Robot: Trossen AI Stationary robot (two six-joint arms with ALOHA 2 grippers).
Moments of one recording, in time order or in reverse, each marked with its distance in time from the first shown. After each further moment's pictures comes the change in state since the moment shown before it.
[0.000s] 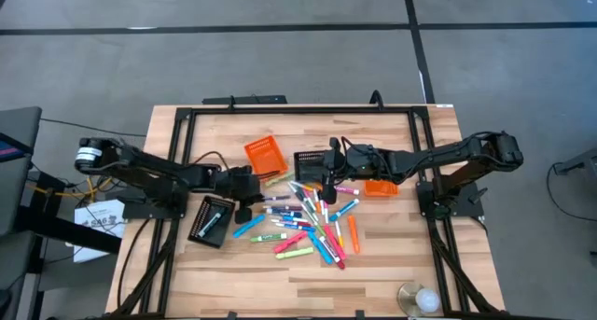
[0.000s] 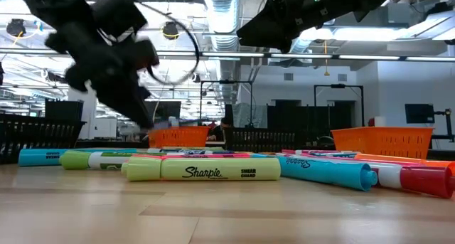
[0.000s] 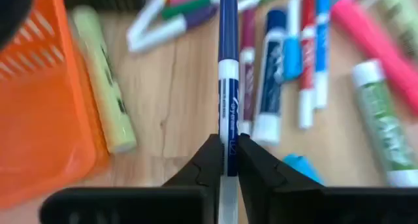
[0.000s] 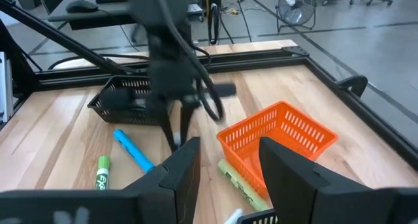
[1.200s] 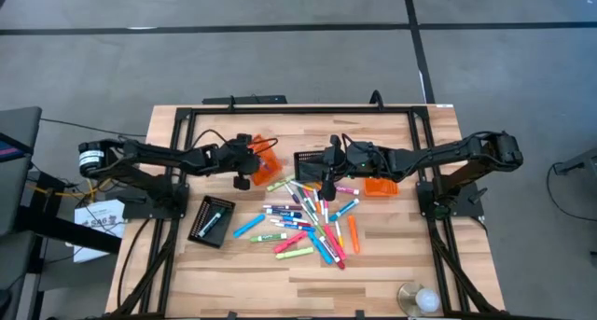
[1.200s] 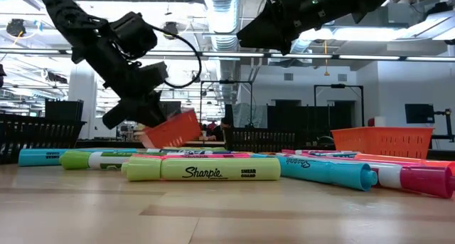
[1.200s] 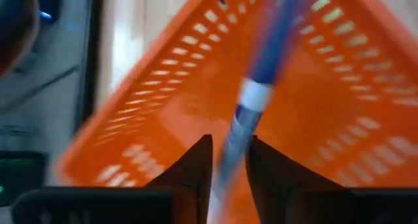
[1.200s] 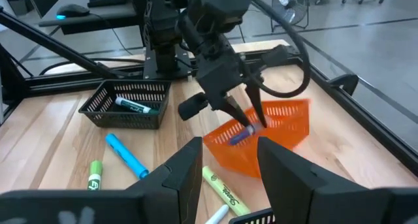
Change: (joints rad) left arm 0.322 0.045 0.002 0.080 -0.226 0.760; right arm -0.022 0.000 0.000 0.005 0.001 0.005
